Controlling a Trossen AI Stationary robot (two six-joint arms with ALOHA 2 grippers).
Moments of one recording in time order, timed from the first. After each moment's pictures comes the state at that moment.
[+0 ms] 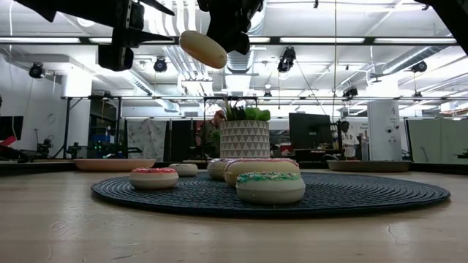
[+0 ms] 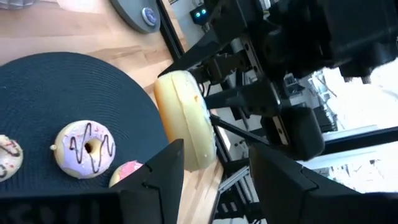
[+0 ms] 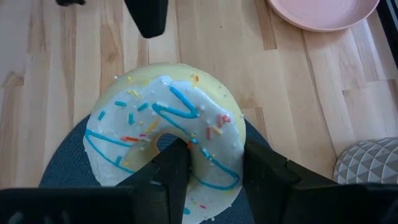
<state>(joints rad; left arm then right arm) 0.00 0.83 0.61 0.04 -0.06 -1.16 -0.08 2.04 2.07 -0.99 -0.05 0.08</state>
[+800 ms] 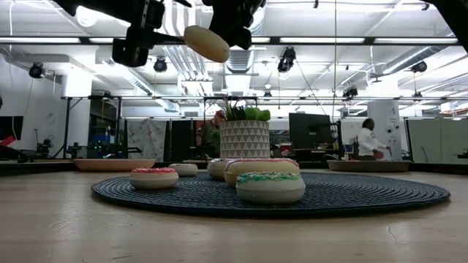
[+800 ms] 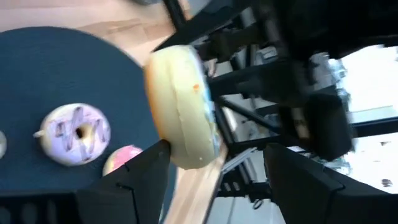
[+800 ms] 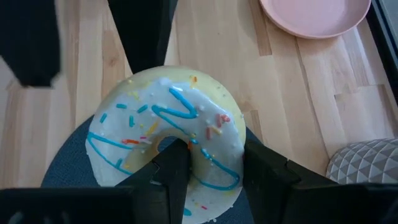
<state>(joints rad) 0.04 0.99 0.75 -0.05 0.07 -1.16 -0.08 2.01 2.07 -0.99 -0.05 0.07</state>
